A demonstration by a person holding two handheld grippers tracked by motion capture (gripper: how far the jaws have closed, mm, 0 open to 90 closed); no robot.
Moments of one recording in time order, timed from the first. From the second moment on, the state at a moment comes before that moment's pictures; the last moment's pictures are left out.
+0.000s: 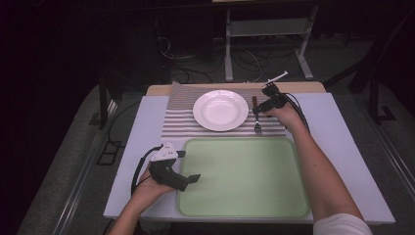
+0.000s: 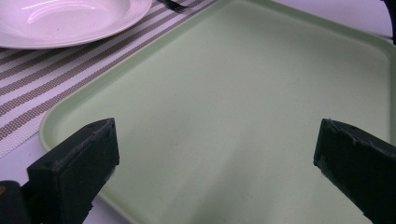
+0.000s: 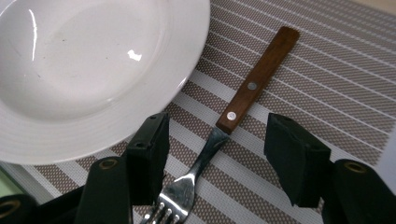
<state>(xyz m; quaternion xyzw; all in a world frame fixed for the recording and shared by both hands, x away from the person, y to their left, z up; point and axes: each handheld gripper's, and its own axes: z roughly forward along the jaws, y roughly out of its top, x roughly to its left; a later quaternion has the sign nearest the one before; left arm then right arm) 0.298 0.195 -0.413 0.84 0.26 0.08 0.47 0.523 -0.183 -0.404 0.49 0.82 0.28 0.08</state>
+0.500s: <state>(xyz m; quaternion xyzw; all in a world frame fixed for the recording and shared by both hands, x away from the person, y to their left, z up) 0.300 0.197 -0.413 0.84 0.25 0.09 0.47 0.555 -0.170 -0.415 0.53 0.82 0.20 0.04</state>
